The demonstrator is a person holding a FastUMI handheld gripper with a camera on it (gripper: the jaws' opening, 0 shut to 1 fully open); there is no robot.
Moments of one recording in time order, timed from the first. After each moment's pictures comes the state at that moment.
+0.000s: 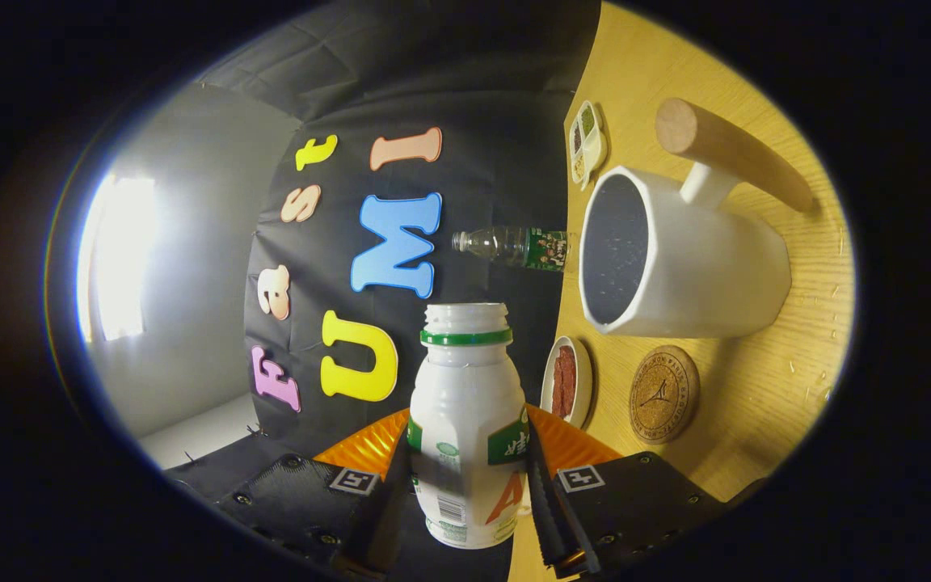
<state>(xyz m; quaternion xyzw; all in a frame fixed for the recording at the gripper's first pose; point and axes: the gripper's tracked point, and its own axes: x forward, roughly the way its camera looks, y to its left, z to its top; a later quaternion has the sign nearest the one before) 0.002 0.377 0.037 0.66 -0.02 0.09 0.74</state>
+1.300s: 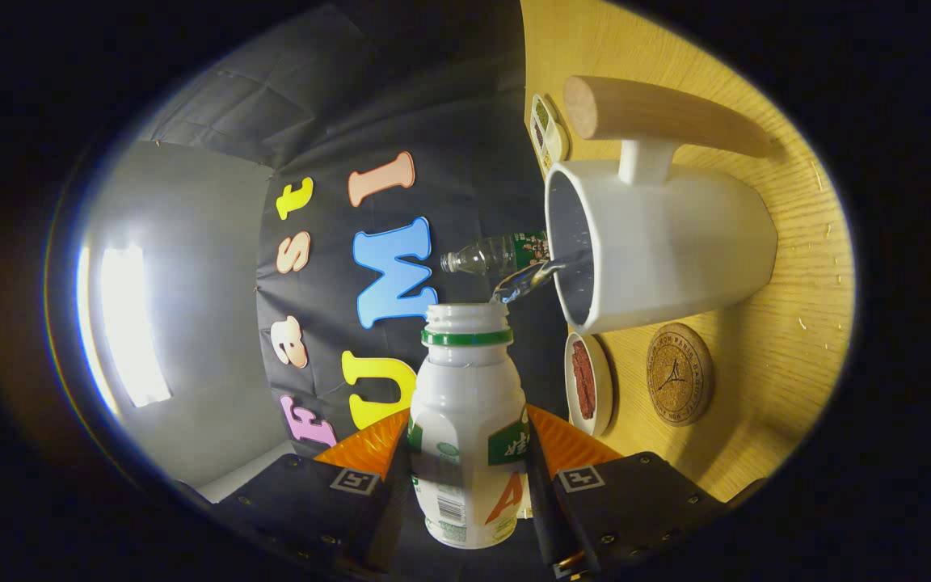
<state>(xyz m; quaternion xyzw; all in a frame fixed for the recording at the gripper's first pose) 0.000 0.365 0.041 0.74 -0.04 0.09 0.67</state>
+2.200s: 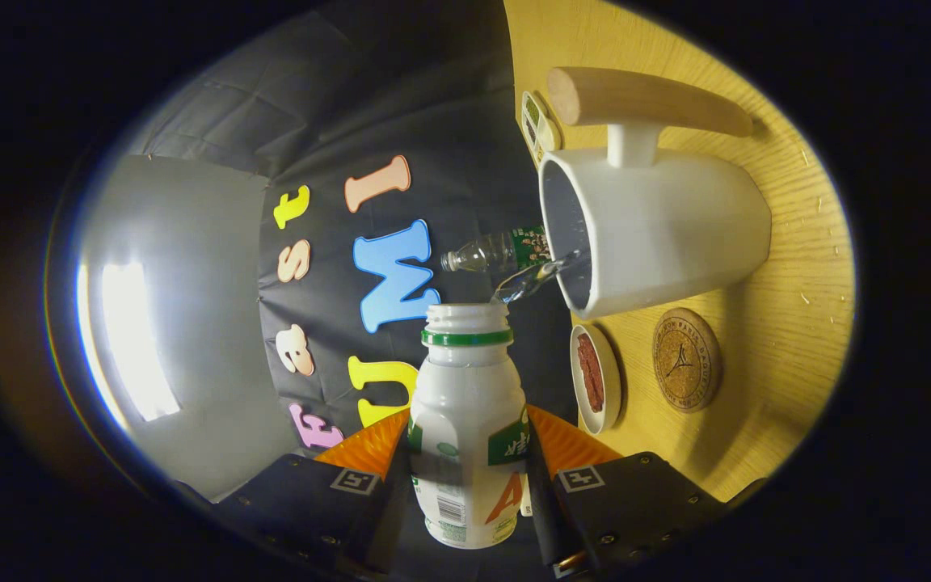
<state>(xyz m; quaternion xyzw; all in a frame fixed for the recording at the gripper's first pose) 0.003 0.372 0.044 0.75 -0.05 0.10 0.65</state>
